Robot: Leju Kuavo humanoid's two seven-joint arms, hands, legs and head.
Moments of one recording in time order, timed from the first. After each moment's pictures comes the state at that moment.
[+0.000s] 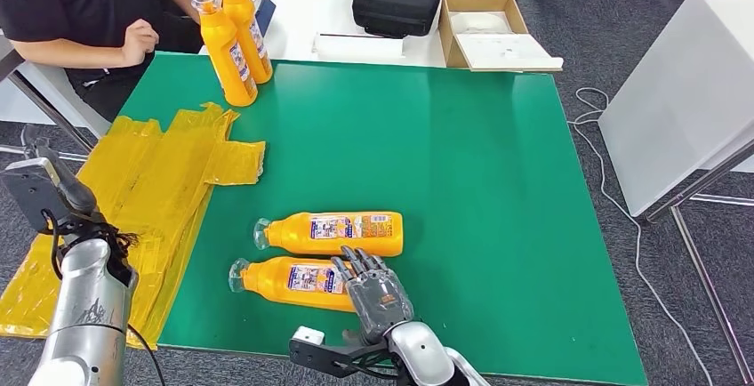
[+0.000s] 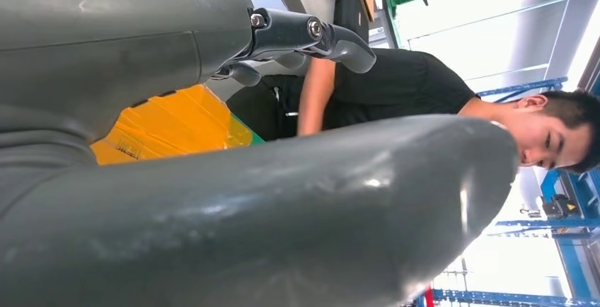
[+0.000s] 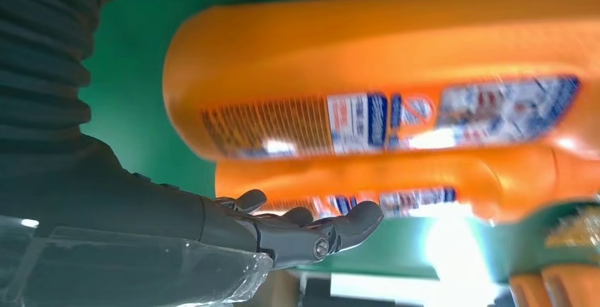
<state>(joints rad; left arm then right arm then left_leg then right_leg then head) -0.47 0.05 0.45 -0.99 -0.13 0.31 -0.55 -0.15 0.05 0.87 -1.26 1.20 0.09 0.26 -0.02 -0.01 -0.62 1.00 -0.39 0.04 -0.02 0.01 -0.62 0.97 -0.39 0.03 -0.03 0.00</state>
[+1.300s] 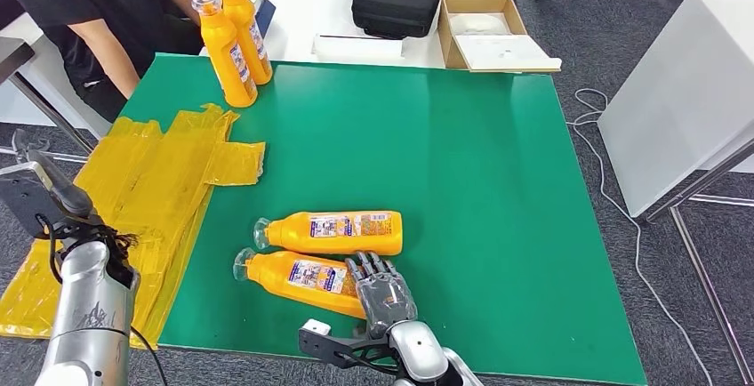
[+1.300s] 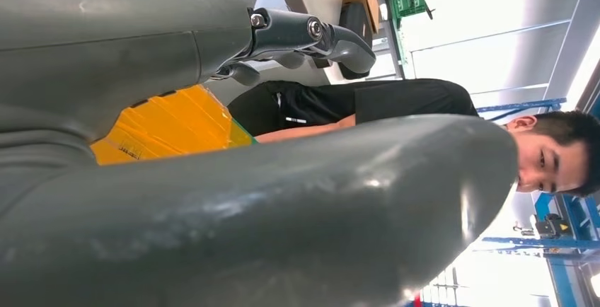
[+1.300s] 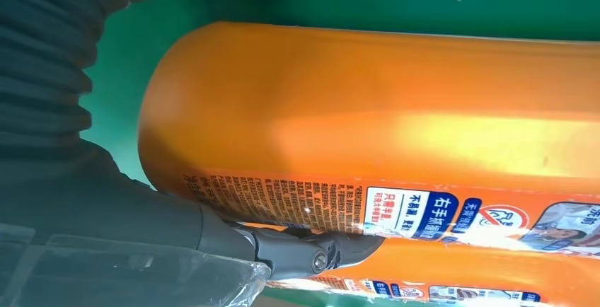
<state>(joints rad) -0.46 0.02 0.48 -1.04 -0.12 0.32 -0.54 -0.13 0.13 0.75 -1.10 1.31 0.15 0.26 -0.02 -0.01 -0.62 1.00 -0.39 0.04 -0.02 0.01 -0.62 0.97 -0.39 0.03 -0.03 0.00</state>
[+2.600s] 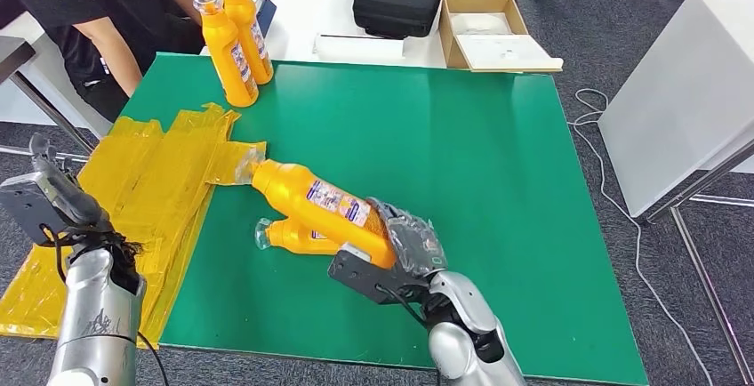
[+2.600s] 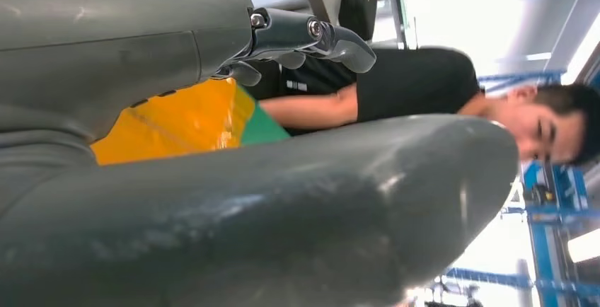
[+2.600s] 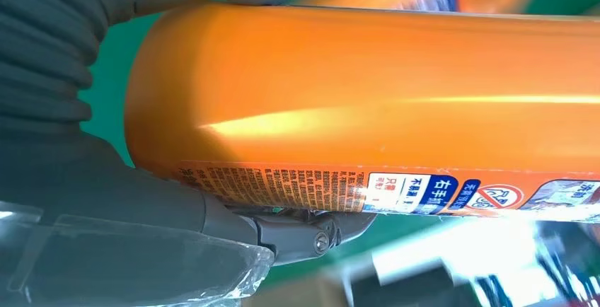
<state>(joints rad) -0.44 -0.02 0.50 -1.06 -0.09 0.17 -0.56 -0.15 0.16 0.49 -1.43 1.02 0.23 0.10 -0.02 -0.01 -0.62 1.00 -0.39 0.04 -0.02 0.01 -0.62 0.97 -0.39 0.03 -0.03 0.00</state>
